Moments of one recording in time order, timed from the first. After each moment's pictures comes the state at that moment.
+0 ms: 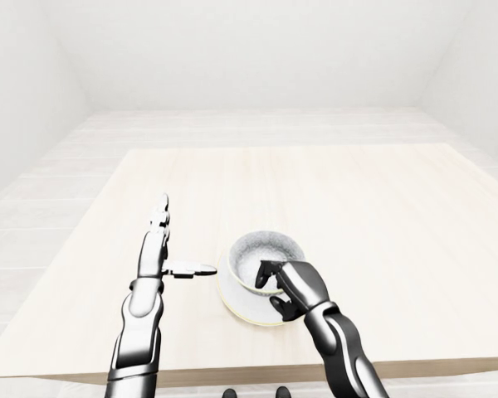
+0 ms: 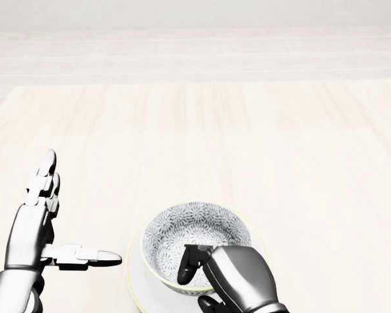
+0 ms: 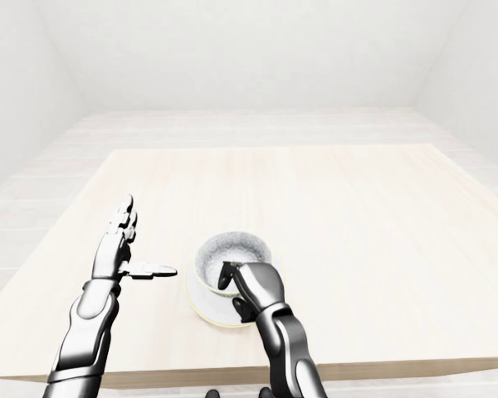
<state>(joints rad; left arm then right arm) -0.06 0.10 0.14 -0.02 0.14 0.00 -0.09 0.16 -0.02 0.34 -0.26 -1.07 0.09 0.24</state>
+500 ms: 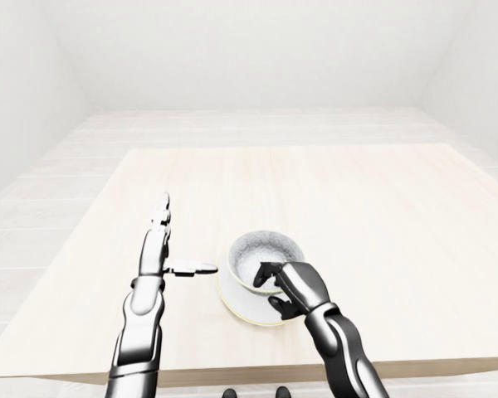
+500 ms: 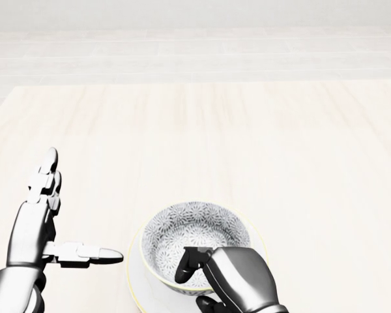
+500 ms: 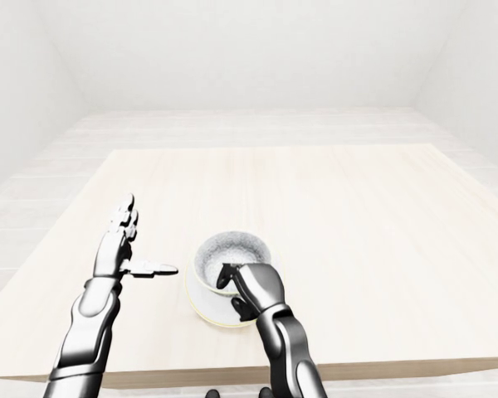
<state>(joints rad) -0.07 0.10 0.14 -0.01 0.14 0.01 -0.09 0.17 -0.03 0.34 -0.27 -1.05 0.09 0.24</state>
